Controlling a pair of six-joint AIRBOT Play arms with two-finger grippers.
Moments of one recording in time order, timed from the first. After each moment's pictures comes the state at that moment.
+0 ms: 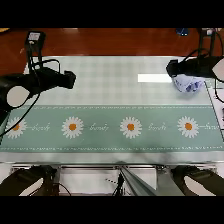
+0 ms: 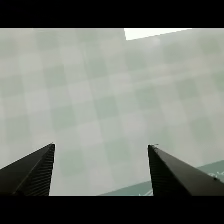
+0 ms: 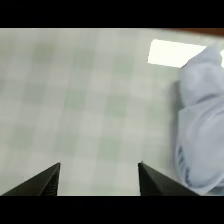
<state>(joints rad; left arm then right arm) -0.36 -0.96 0.98 1.61 -0.65 -1.71 0.15 -1.11 1.20 -1.67 0.79 1.68</state>
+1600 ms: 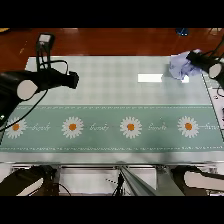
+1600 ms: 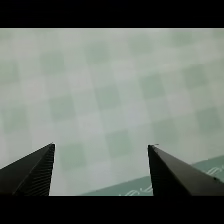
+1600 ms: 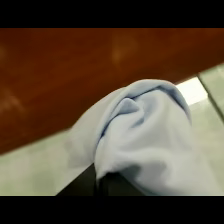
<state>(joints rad) -0.36 -1.03 1.05 1.61 -0.72 -1.71 -0.16 -1.38 1.20 -1.50 0.23 1.76</state>
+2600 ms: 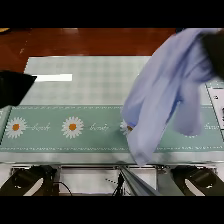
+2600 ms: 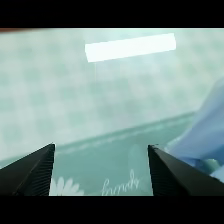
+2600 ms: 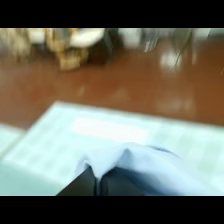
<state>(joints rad) -0.36 -0.59 1.26 1.46 -1.27 -1.71 0.41 -0.63 1.20 -1.24 0.85 1.63</state>
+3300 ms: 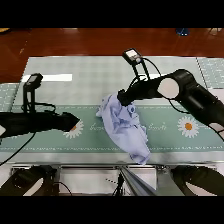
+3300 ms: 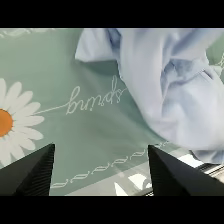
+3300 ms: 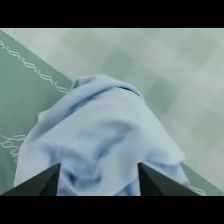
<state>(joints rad) -0.36 -0.62 0.74 1.20 -1.15 -1.71 0.58 -1.21 1.19 -1.38 0.93 1.54</state>
